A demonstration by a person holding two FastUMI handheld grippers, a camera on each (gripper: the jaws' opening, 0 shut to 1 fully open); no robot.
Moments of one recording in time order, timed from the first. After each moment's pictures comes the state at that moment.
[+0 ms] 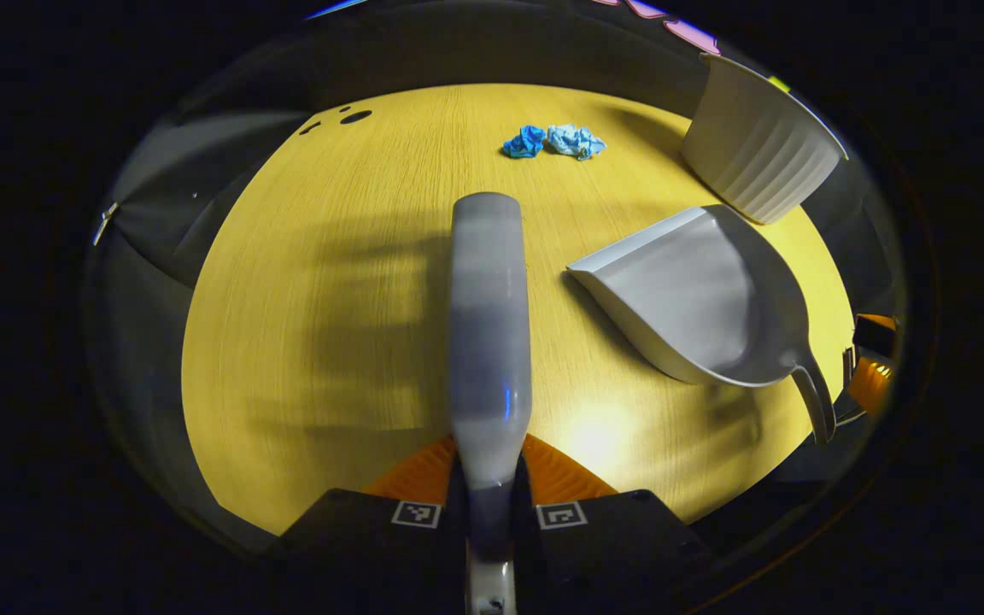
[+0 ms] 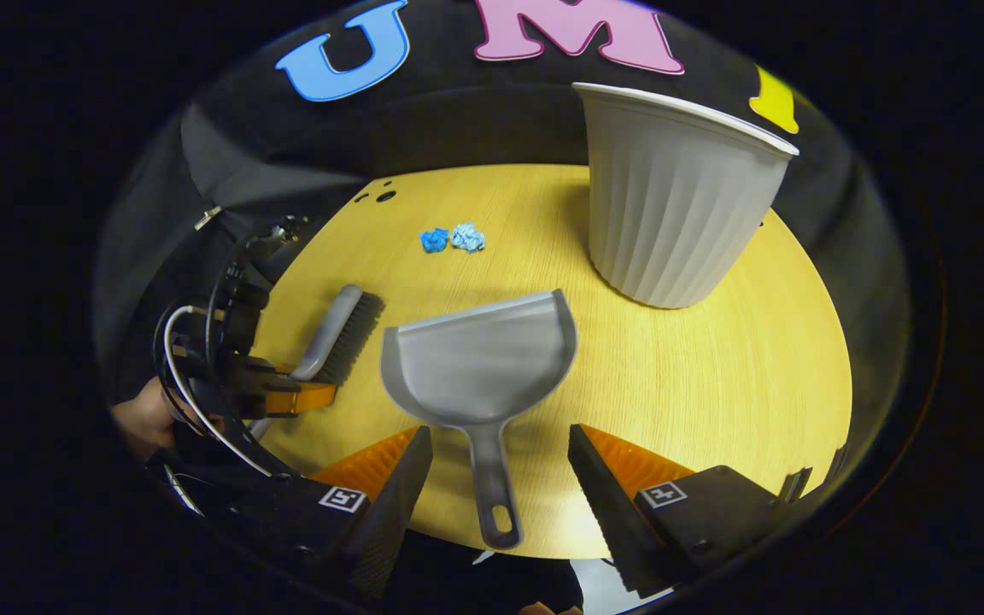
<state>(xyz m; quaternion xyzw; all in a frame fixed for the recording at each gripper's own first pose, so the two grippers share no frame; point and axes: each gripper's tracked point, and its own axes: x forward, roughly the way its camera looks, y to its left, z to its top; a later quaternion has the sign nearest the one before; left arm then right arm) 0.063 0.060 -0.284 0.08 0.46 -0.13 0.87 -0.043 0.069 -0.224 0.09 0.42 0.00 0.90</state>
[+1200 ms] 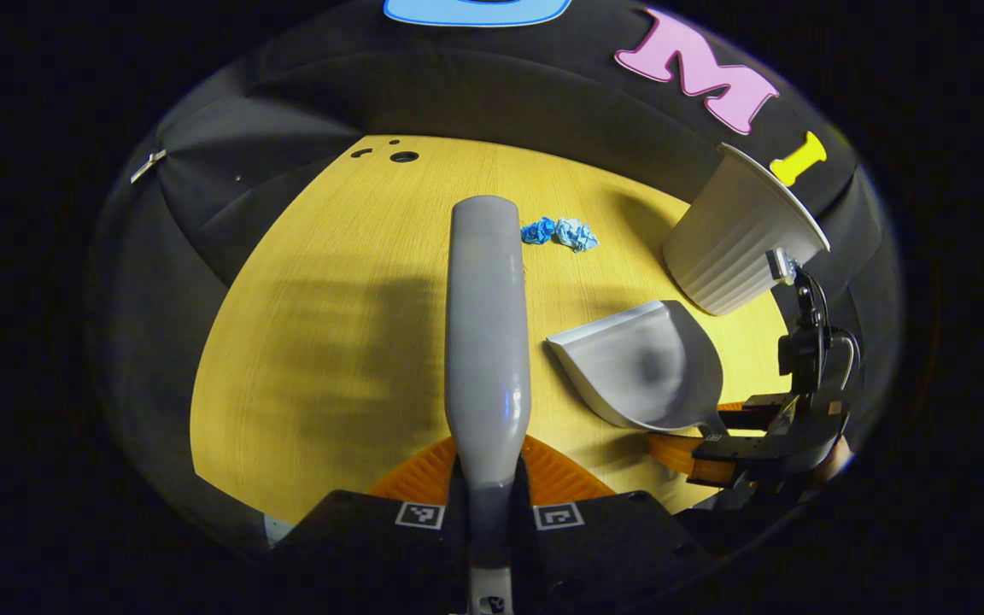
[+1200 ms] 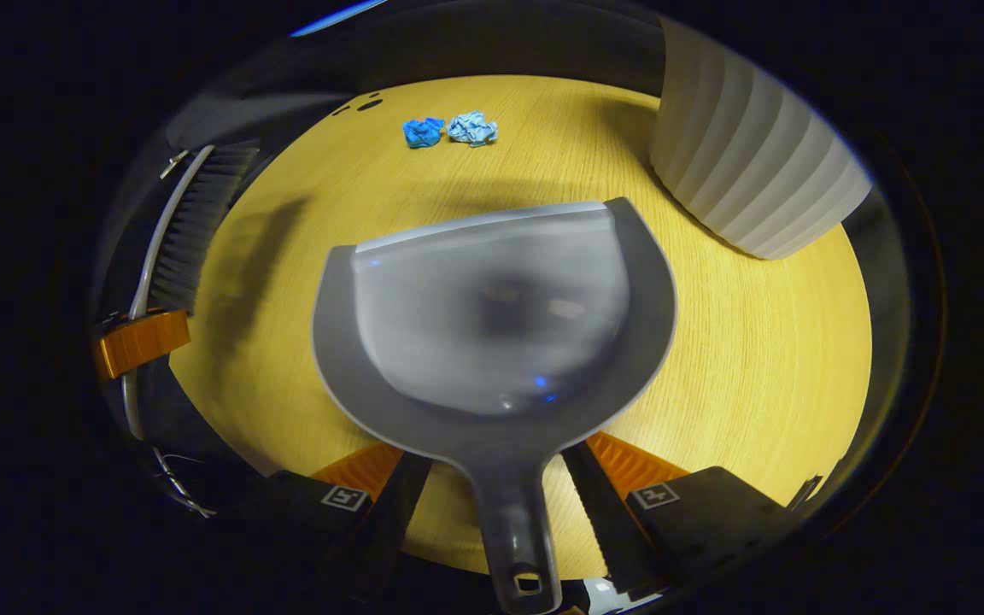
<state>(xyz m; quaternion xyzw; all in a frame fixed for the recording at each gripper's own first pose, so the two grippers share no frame) 0.047 0.065 -0.205 -0.03 0.40 -0.12 0.91 -0.018 0.092 -0.323 0.06 0.54 -0.01 0.84</state>
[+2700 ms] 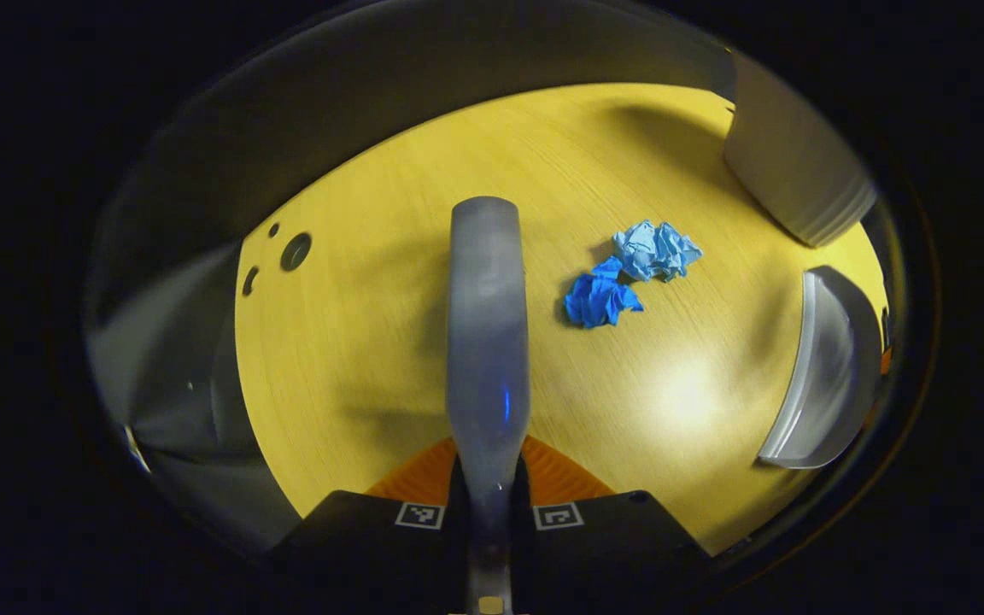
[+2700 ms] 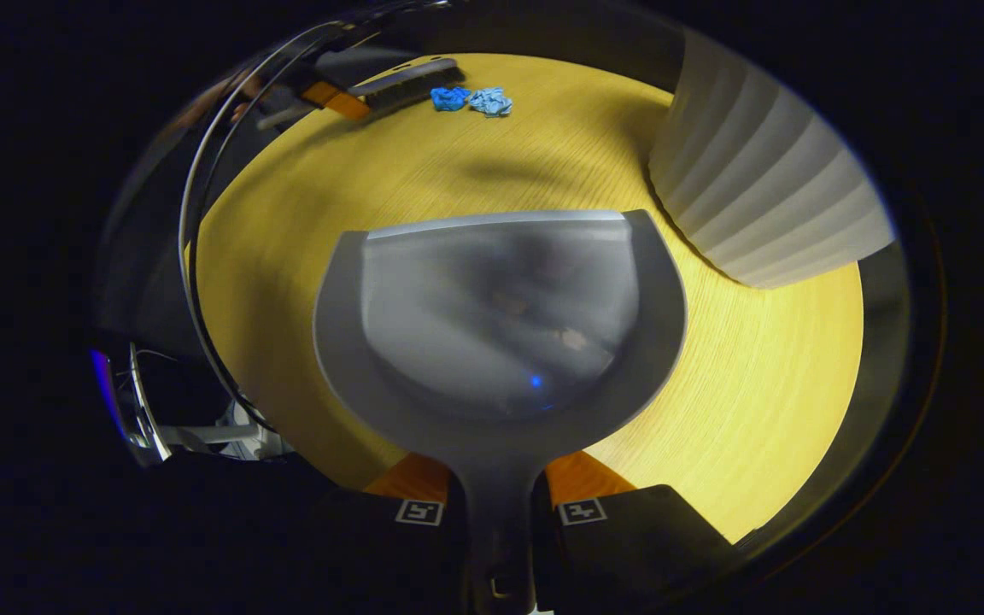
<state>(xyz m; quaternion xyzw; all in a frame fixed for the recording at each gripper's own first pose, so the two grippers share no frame) 0.292 0.050 -0.210 0.33 0.44 -0.17 0.82 -0.056 0.017 -0.306 -0.04 0.58 0.11 0.80</state>
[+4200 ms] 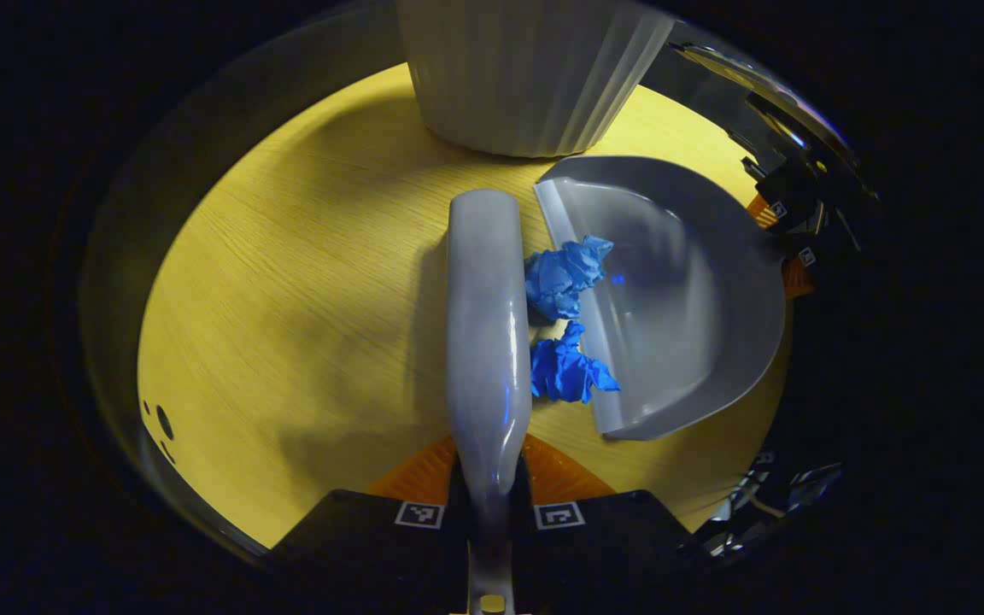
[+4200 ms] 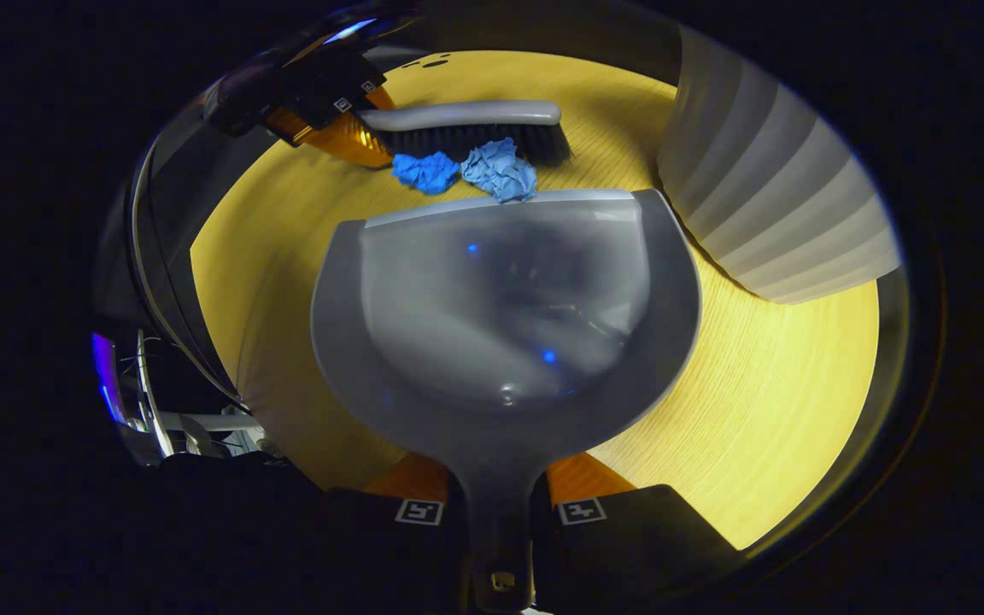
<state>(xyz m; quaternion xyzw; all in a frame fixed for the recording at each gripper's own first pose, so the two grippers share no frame) 0.171 -0.063 -0.250 0.41 0.45 -0.43 0.67 -0.046 0.005 -0.318 -0.03 0.58 0.14 0.80</state>
